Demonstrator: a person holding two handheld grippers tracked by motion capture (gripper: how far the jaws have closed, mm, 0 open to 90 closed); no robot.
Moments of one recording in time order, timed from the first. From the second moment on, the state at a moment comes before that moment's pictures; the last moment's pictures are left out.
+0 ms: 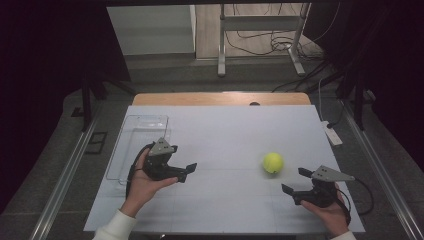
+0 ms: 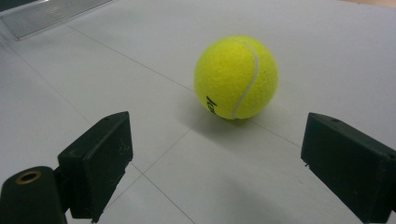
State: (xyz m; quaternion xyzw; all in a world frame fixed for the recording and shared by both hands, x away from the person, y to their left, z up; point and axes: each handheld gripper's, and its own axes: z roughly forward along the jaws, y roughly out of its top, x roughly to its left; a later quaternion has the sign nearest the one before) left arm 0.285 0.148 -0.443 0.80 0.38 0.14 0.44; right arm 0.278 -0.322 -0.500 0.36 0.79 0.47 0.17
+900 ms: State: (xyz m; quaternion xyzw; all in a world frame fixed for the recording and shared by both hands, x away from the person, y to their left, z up) left arm 0.298 0.132 -0.441 0.81 0.37 0.13 0.44; right arm 0.279 -0.323 -0.501 0.36 0.79 0.47 0.17
